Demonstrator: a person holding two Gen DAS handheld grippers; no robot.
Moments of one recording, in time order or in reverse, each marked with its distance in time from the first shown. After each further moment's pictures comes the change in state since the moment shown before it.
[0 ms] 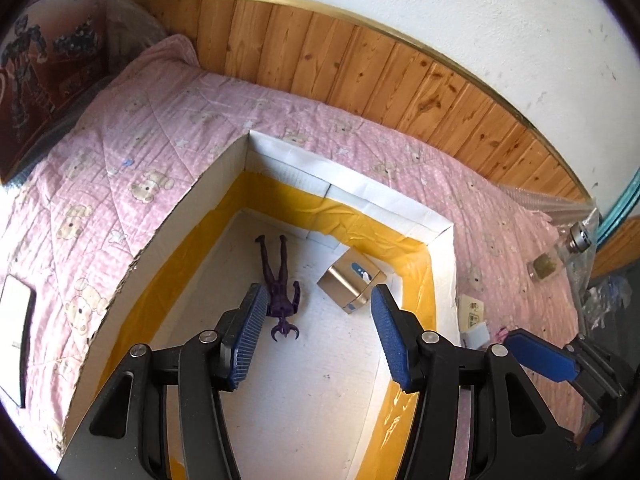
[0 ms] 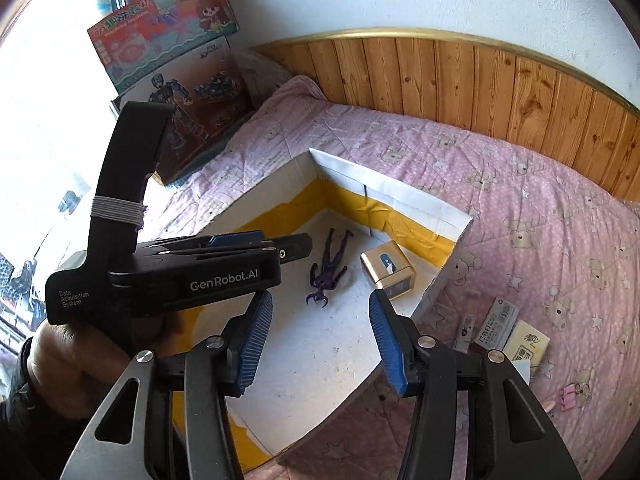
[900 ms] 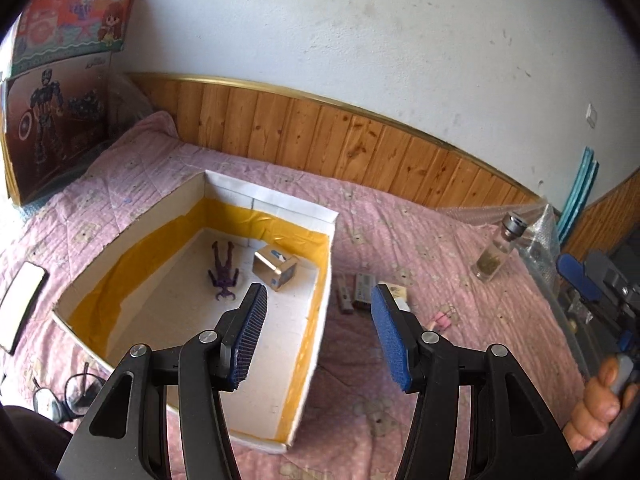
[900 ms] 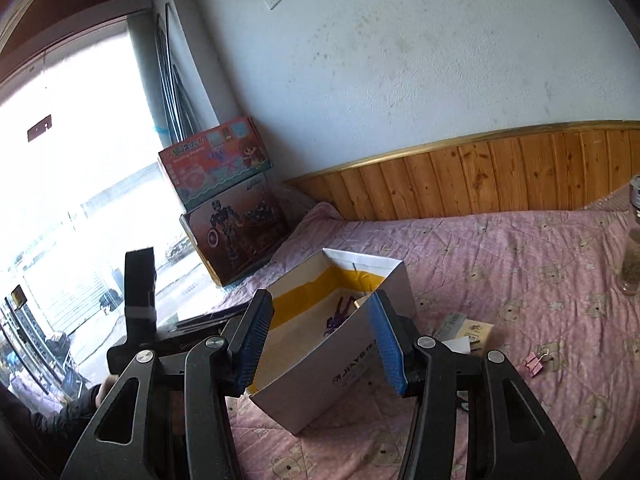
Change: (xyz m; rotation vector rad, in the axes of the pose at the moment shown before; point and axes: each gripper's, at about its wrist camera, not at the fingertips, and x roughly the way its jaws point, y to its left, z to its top) left arm -0.112 -0.080 -0.107 0.095 -0.275 -0.091; right arm -0.189 -0.067 -0.110 0.137 -0.475 0.126
